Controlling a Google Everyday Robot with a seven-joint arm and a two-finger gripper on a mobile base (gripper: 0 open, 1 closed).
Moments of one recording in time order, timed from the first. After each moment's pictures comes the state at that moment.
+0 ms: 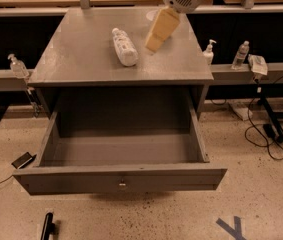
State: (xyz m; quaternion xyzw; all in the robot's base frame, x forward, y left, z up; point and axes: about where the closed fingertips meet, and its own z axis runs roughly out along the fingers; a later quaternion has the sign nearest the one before) arm 0.651 -0.058 1.020 -0.58 0.73 -0.03 0.35
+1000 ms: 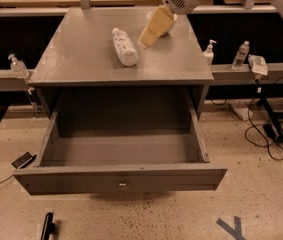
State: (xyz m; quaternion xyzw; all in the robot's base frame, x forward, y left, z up) arm 0.683 -0.064 1.013 -0.49 0.78 -0.03 0.38
